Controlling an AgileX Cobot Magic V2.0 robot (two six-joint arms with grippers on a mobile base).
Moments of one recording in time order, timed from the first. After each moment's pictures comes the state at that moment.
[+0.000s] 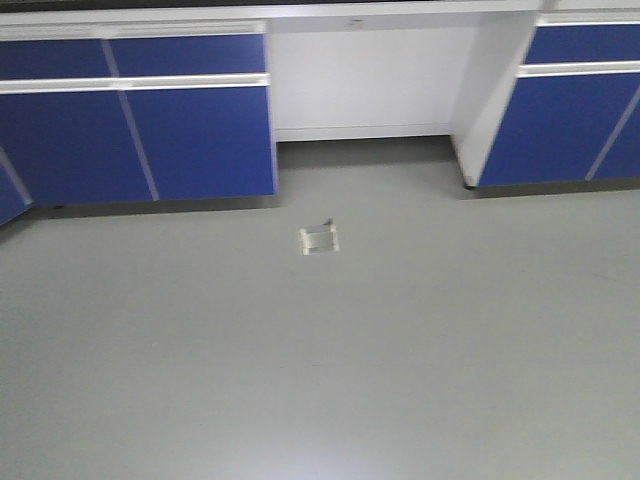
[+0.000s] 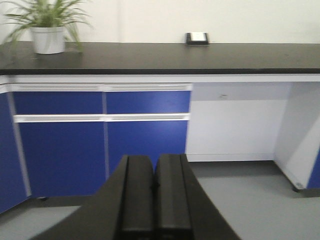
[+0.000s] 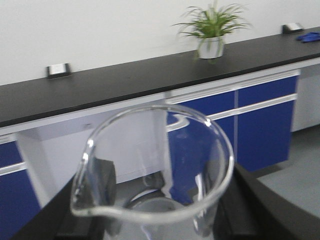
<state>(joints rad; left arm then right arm) -0.01 -0.01 0.03 0.15 0.15 -0.26 -0.10 0.19 -0.37 -0.33 0.36 0.44</state>
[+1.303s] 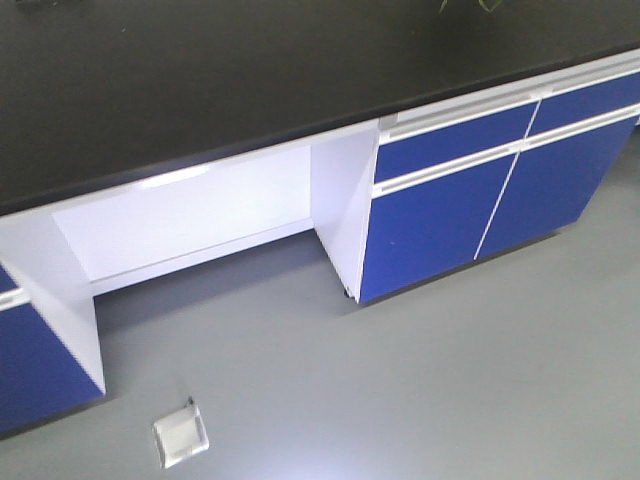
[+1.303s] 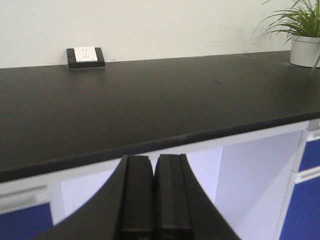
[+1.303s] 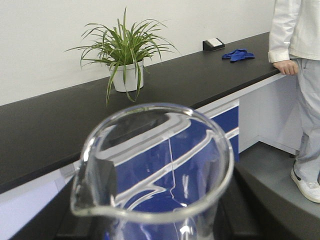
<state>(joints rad) -0.01 -0.01 0.03 0.15 0.15 -0.26 -0.10 0.19 -0.37 -0.33 0.36 0.44</state>
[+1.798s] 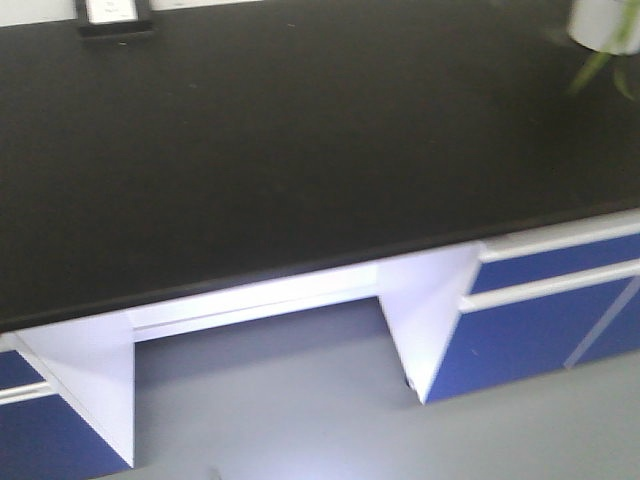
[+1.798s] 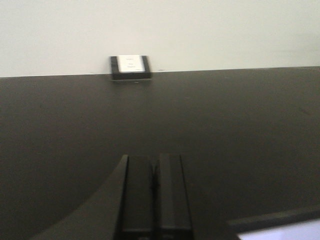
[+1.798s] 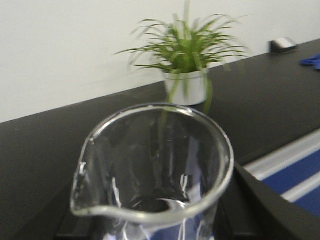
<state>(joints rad) -0.01 -0.01 0.03 0.15 0.15 -0.26 -0.10 0.19 -0.37 -0.33 0.36 0.44</state>
